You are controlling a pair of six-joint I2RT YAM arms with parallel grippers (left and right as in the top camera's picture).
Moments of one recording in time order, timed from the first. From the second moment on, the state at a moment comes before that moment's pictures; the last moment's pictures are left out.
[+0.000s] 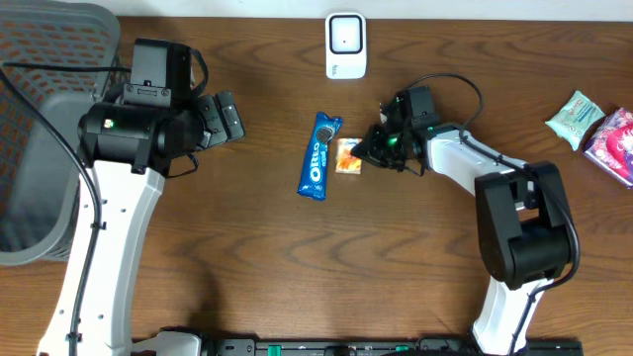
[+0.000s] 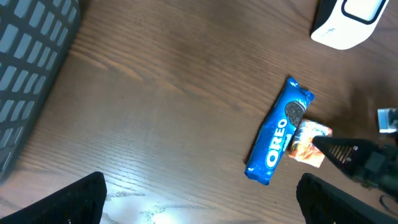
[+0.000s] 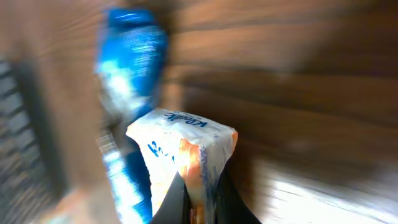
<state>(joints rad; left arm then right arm) -0.14 1.45 1.58 -1.18 -0.02 -0.45 0.26 2.03 1.20 -0.24 -0.62 0.62</state>
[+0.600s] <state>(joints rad) -0.14 1.45 1.58 -1.18 -0.02 -0.45 0.04 2.04 1.19 0.34 -1.50 0.66</state>
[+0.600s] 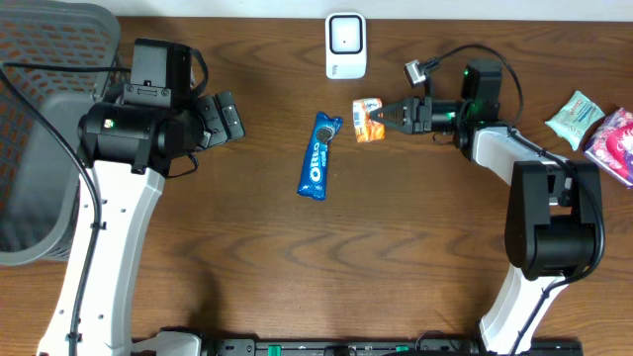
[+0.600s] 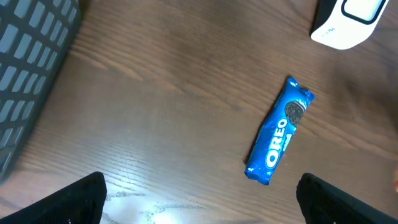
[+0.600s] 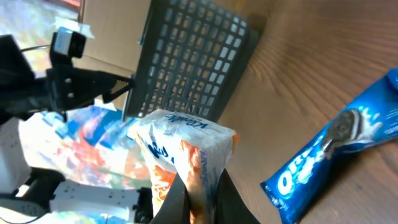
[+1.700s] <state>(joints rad) -0.14 1.45 1.58 -1.18 -0.02 -0.45 0.34 2.06 1.90 -0.24 0.14 0.30</state>
